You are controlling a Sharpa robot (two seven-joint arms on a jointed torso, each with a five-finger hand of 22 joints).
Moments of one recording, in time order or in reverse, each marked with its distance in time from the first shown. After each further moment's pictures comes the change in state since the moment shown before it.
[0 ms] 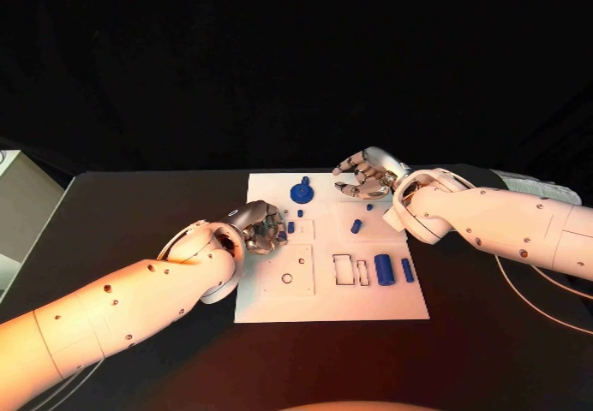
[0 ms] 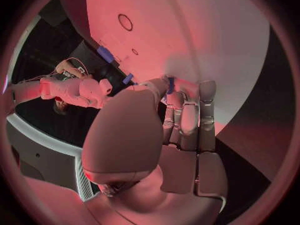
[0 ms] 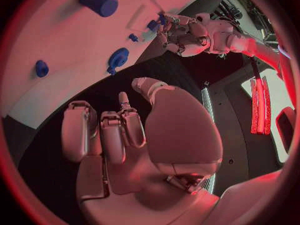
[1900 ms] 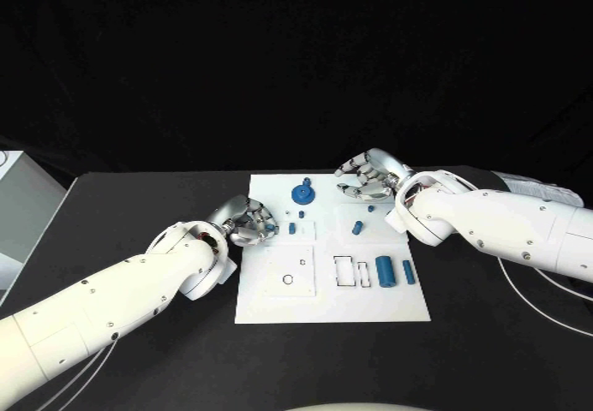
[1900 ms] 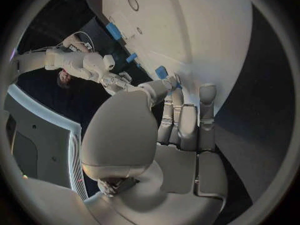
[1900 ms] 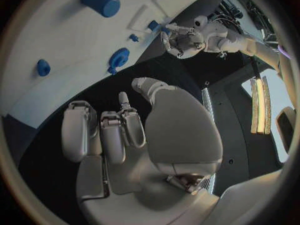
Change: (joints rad) left arm -0.016 -0.045 0.037 -0.050 0.252 -0.040 0.166; left_hand -0.140 0.045 0.124 -0.174 -0.005 0.191 -0.021 -0.152 -0.060 0.058 -0.019 -0.165 -0.068 0.016 -0.023 0.016 0.024 0.000 -0.019 -0.023 0.051 0.052; right arm -0.001 -0.004 0.000 0.000 0.001 0.000 0.001; right_hand 0.000 0.000 0.000 0.000 0.000 0.000 0.000 0.000 0.000 0.000 0.000 0.000 0.000 0.000 0.000 0.000 0.000 0.000 0.000 0.000 0.000 0.000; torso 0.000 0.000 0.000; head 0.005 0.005
